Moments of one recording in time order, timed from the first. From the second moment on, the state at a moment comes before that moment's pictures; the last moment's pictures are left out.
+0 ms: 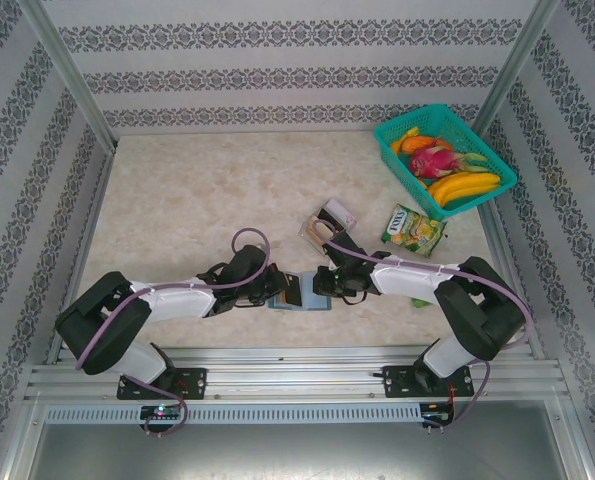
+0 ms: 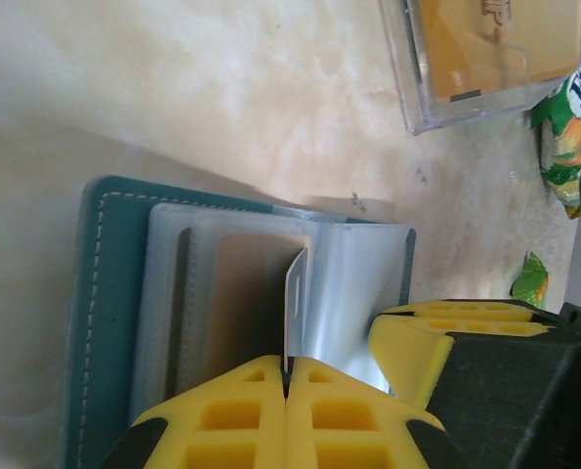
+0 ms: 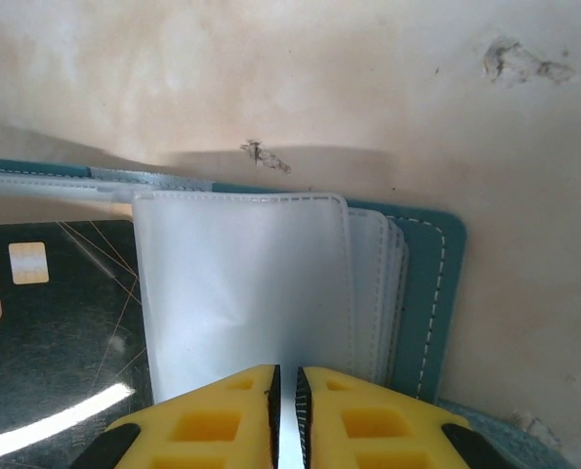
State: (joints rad) left arm -0.74 1.49 0.56 0.17 0.16 -1.15; right arm 0.68 1.56 0.71 -0.26 -0.23 0.75
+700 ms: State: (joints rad) left arm -0.74 1.45 0.52 0.24 0.18 -1.09; right arm 0.68 1.53 0.72 -0.33 -0.17 0.75
